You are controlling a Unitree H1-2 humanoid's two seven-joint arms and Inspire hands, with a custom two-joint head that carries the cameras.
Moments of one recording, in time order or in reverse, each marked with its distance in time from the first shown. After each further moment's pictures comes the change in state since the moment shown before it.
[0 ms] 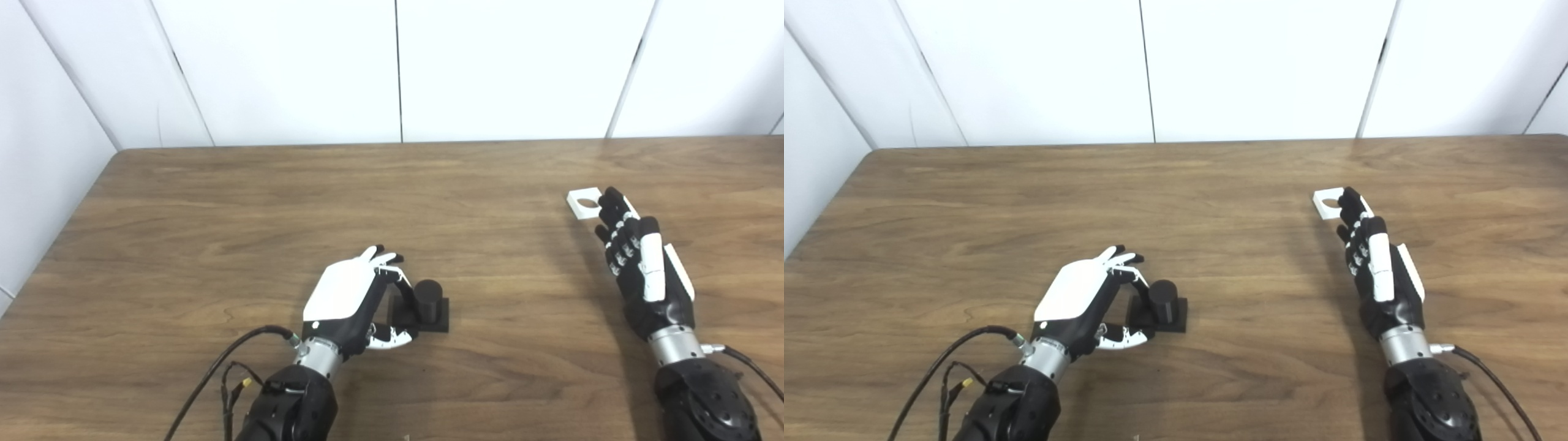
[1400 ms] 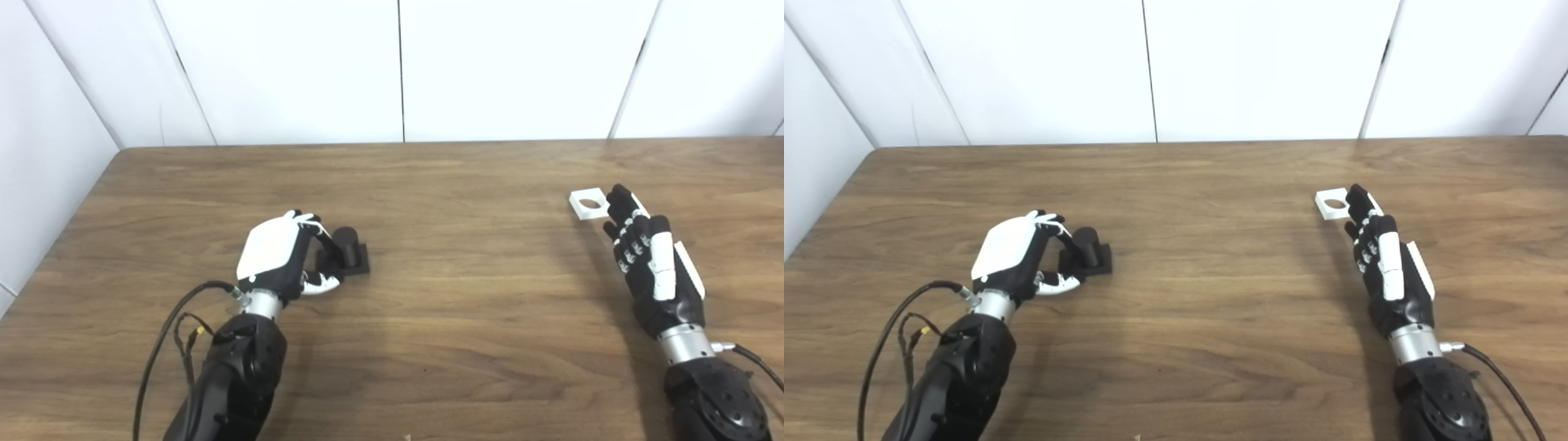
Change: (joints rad) left arm -0.129 0.118 0.115 0.164 -0.075 0.096 0.113; right arm -0.008 -0.022 -0.008 0.019 0.016 -0.030 0.011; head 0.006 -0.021
